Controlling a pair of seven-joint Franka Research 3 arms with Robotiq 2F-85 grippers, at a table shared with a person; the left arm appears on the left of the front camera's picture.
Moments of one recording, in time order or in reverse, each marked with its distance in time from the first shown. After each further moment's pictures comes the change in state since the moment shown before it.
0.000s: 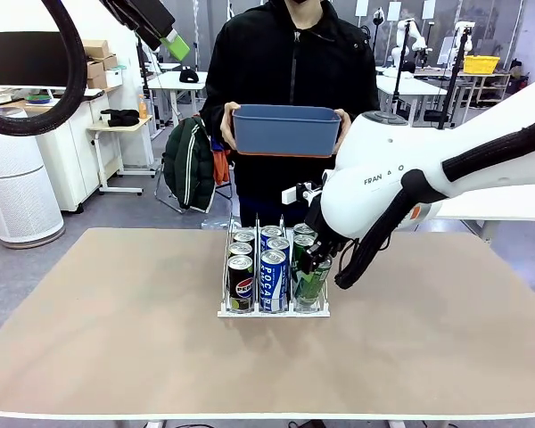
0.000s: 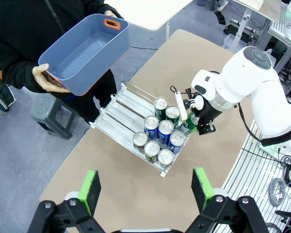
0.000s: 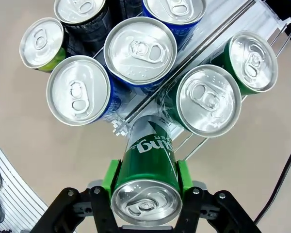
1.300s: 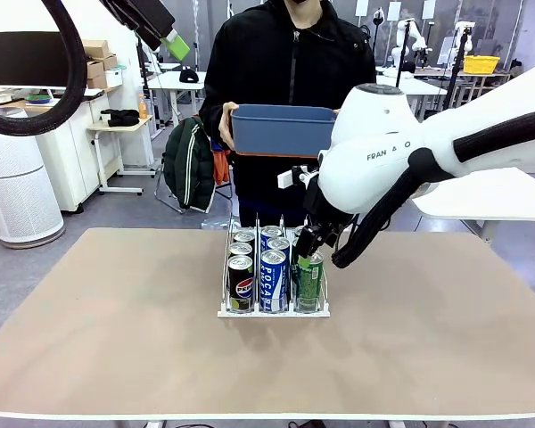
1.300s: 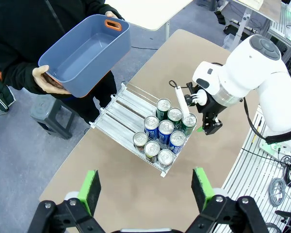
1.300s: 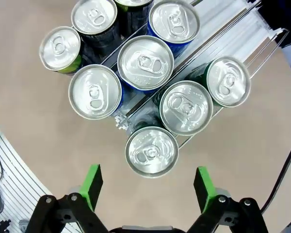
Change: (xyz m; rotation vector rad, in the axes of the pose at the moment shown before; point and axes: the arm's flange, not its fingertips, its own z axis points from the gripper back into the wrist) left arm 0.000 0.000 0.000 0.000 0.000 0.000; right arm 0.014 0.006 0.045 -0.029 0.019 0.042
